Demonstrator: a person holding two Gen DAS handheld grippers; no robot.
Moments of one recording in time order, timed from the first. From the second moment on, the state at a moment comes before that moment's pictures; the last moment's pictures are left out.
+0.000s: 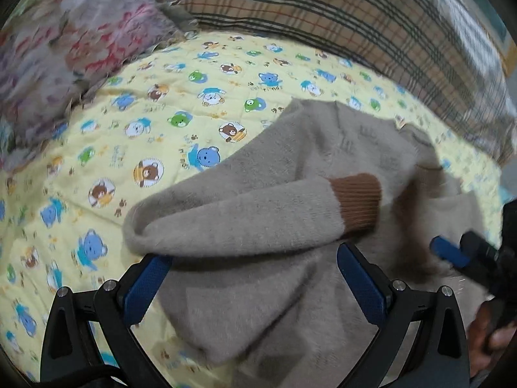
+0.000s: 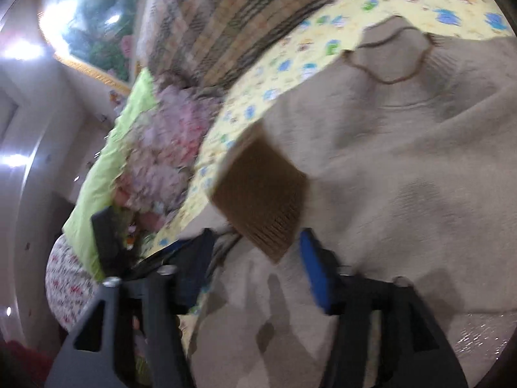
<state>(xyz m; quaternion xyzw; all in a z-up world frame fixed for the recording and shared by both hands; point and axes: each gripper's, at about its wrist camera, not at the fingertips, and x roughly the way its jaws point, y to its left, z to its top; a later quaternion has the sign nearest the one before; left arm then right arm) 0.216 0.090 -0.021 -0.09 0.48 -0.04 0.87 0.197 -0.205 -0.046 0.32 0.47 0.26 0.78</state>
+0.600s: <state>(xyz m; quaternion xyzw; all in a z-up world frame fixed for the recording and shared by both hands) 0.237 -0.004 -0.056 -0.19 0.55 -0.17 0.80 0.116 -0.332 0.018 0.35 0.37 0.14 0.85</state>
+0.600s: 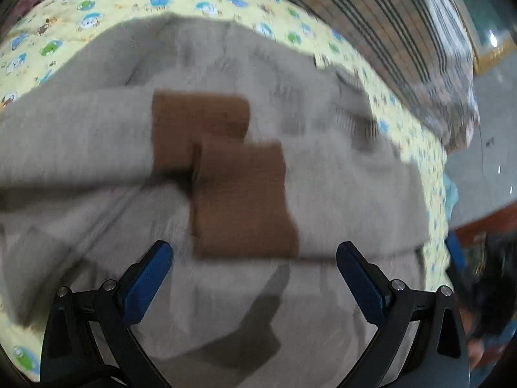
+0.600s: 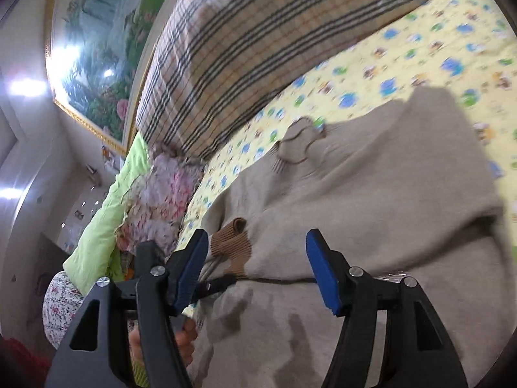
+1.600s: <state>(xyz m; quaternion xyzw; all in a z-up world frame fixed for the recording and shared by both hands) 0.216 0.036 -0.043 -0.14 0.50 -0.16 0.84 0.199 -0.407 -0.040 0.19 0.48 -0.06 0.85</state>
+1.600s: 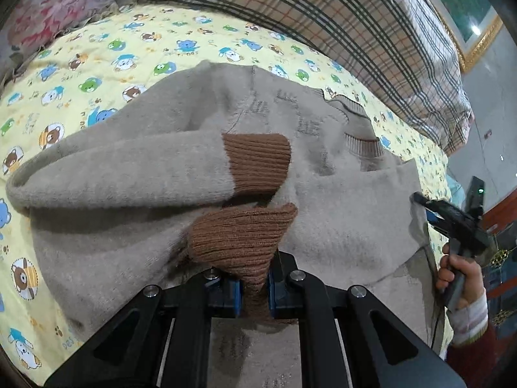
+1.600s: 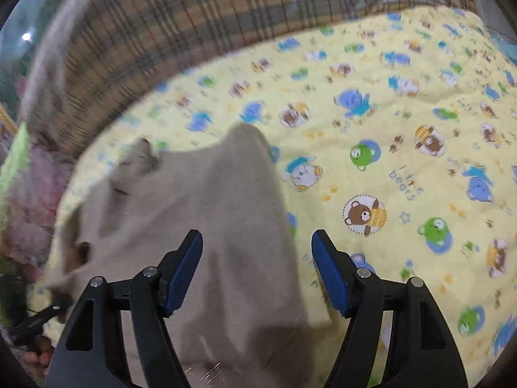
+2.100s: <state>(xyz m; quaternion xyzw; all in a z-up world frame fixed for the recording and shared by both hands) 0.238 0.012 -0.062 -0.14 0.53 -0.17 0.82 0.167 -0.453 -0.047 0.24 0.45 -0.10 0.86</state>
